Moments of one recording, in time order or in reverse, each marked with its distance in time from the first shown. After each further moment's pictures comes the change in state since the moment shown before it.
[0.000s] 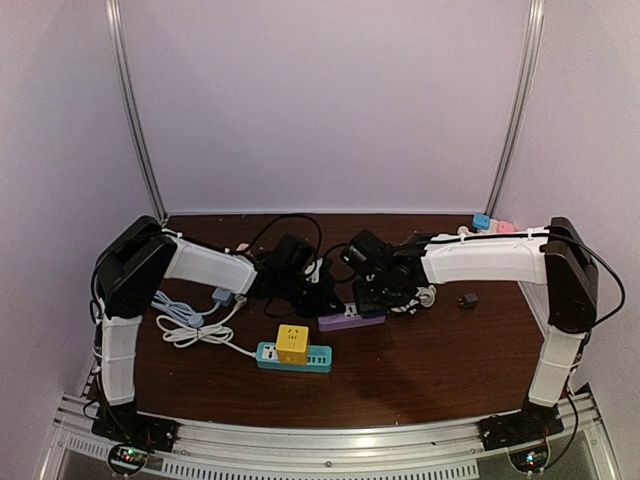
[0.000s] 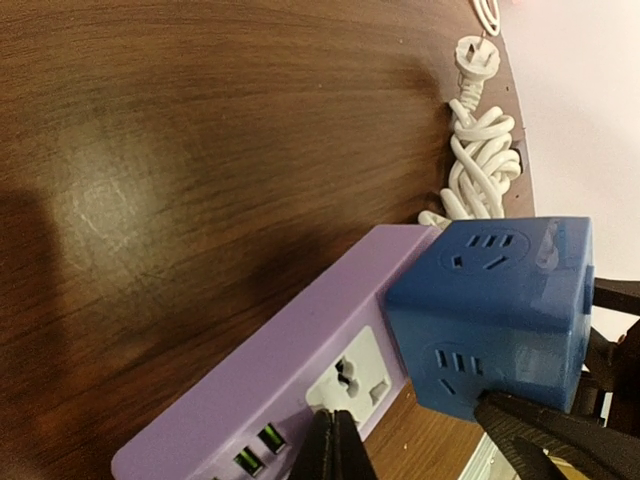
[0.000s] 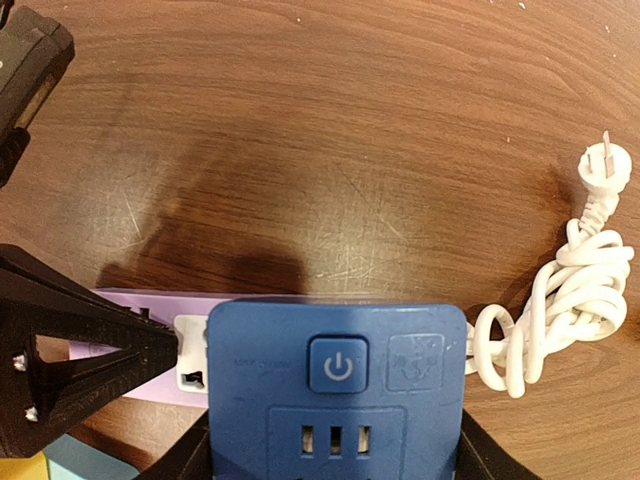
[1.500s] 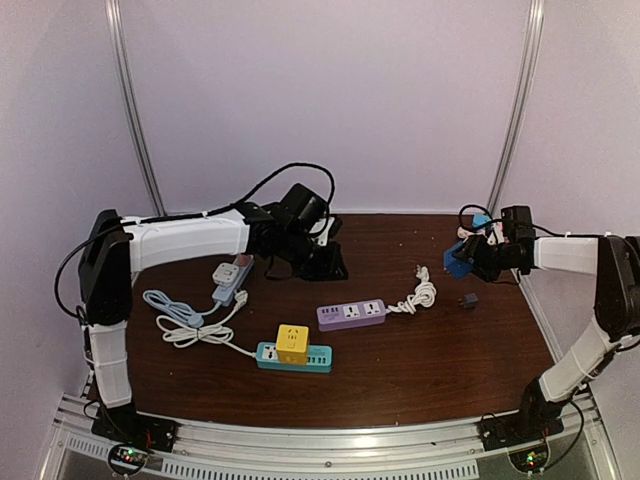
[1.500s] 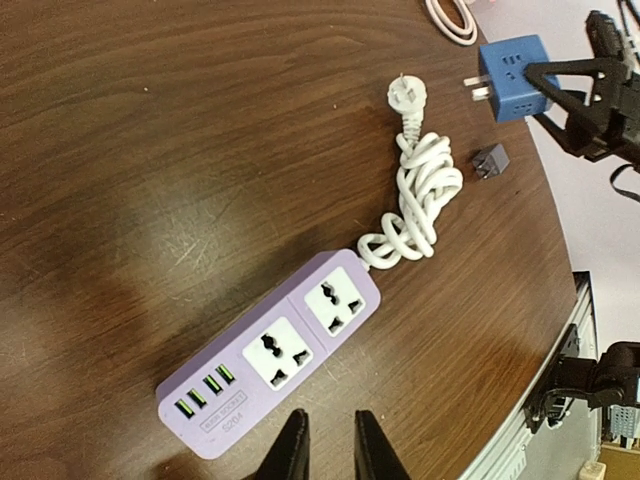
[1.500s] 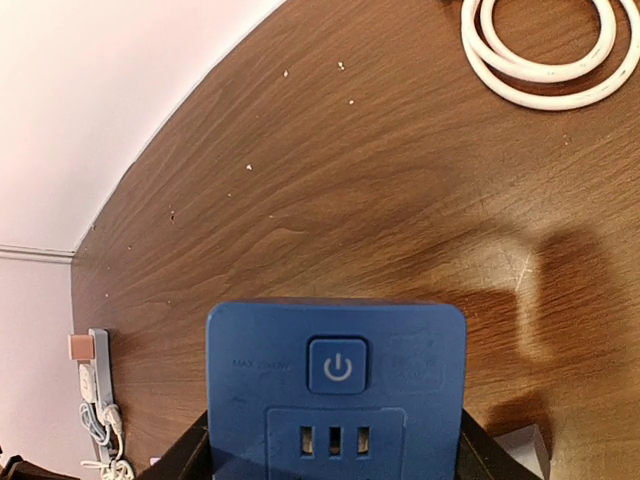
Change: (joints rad) left arm -0.058 -0.104 0.353 -0.519 -0.206 0.222; right arm -0.895 -0.323 -0.449 0.510 -0.722 -0.034
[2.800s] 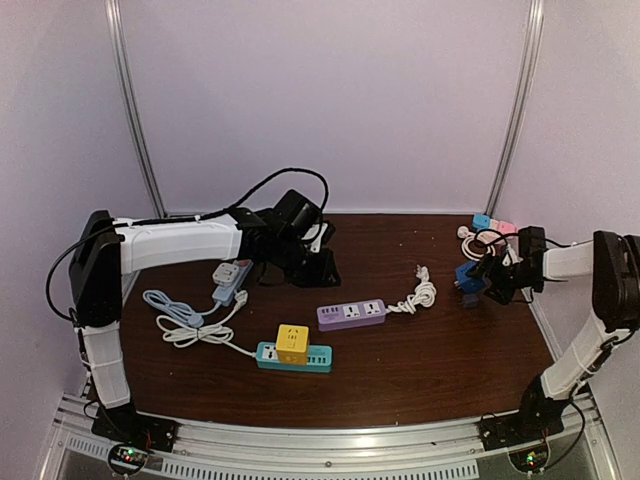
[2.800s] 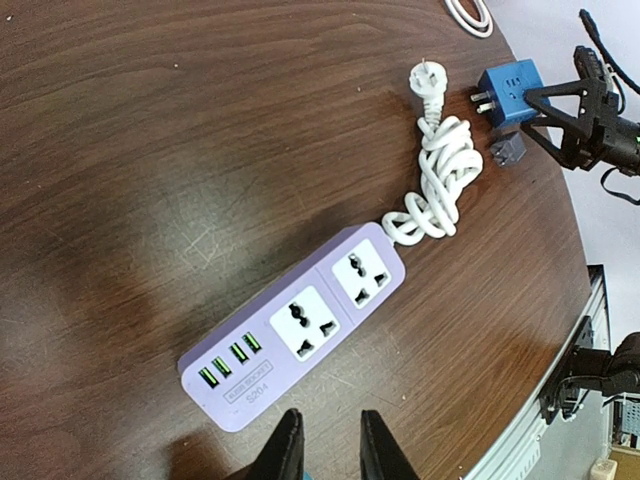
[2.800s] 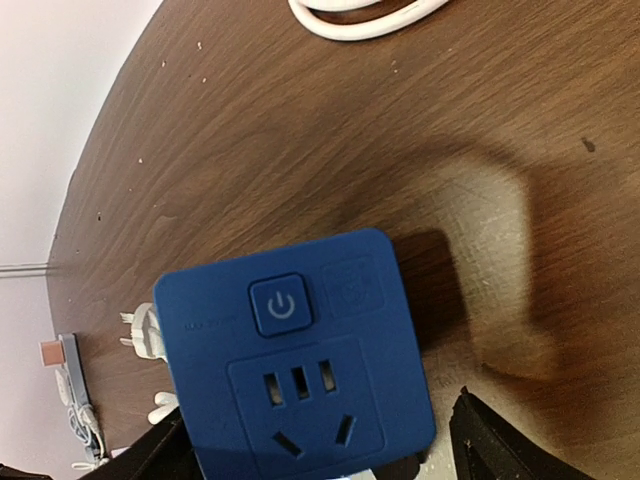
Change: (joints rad) left arm 0.000 -0.074 -0.100 0.008 -0.031 0.008; right arm -0.183 0.088 -0.106 0.035 -0.116 -0.084
